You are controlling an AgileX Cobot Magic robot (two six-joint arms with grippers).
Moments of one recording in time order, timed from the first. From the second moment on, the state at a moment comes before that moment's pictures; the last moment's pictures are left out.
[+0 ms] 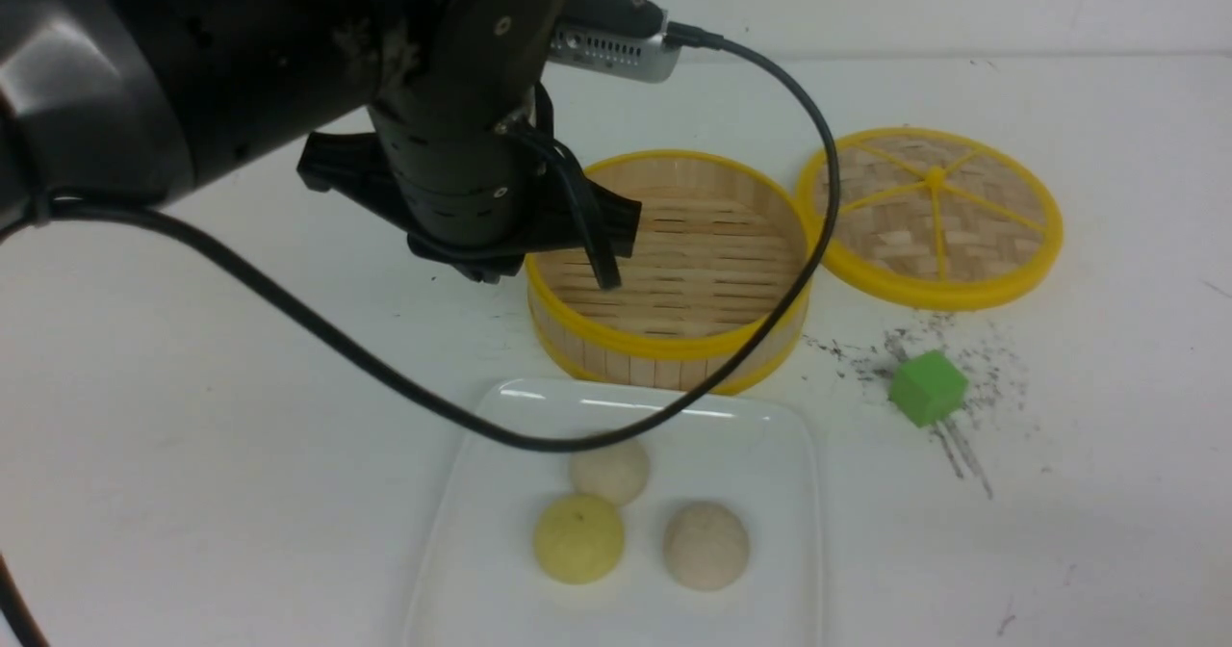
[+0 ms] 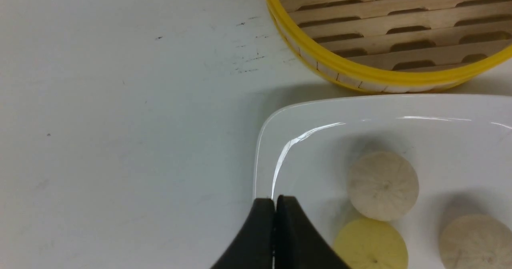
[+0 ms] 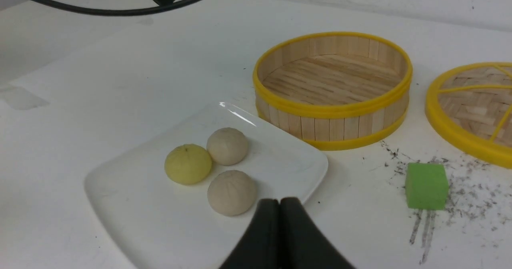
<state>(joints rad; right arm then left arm) 0.68 0.15 -0.31 0.02 0.45 0.13 -0.74 1.63 -1.54 0.39 1.17 -0.57</state>
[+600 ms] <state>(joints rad) 0.13 -0.01 -0.01 -0.04 0.43 0.13 -0.74 1.61 -1.54 0.41 1.20 -0.51</state>
